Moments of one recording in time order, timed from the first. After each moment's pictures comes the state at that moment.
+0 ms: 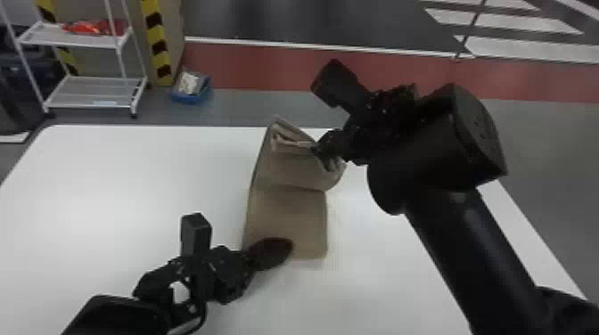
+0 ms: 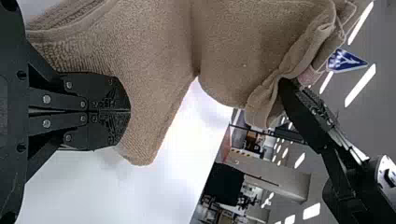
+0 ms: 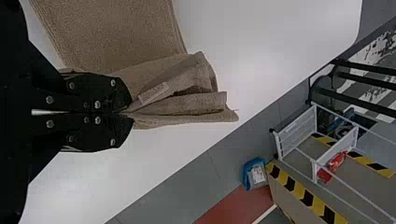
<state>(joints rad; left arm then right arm) 0.04 0.00 -0.16 -1.41 -0.02 0.16 -0.83 -0.46 -0.22 0.44 -1.79 0.83 0.98 1.16</state>
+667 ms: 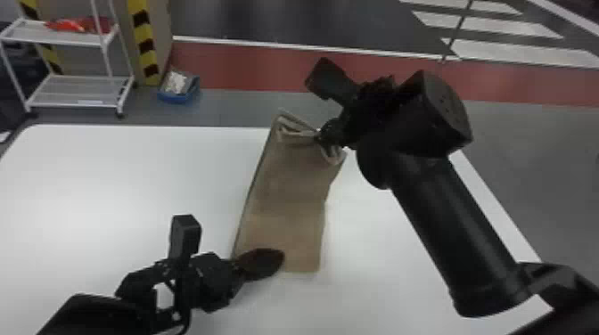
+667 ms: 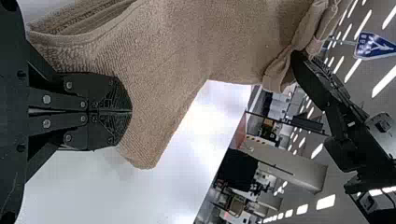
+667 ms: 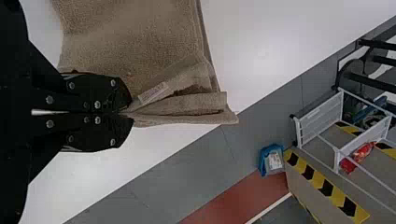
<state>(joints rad) 0.06 0.00 -0.15 -1.48 -0.07 0.30 -0.91 -0.58 -0.19 0.41 -1.51 0.84 0.81 1.07</state>
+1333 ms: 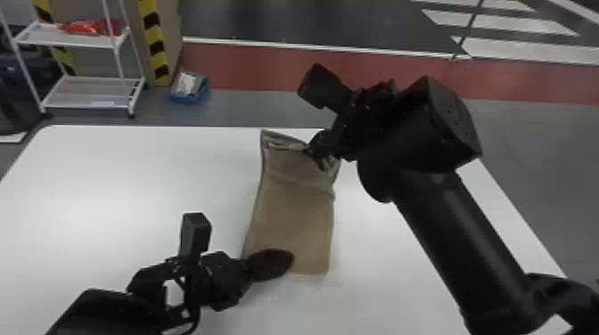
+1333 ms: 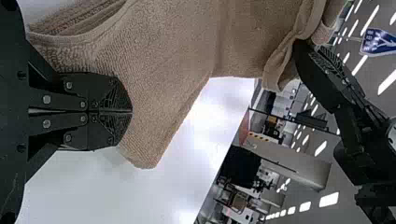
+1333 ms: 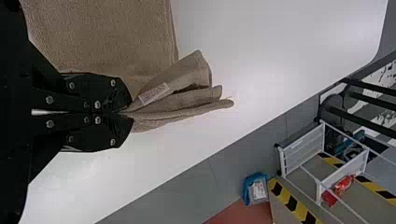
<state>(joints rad) 0.06 0.00 -0.15 -1.49 -0.08 0.32 -0.93 -0.52 -0.20 0.46 -1.65 0.82 0.86 1.19</state>
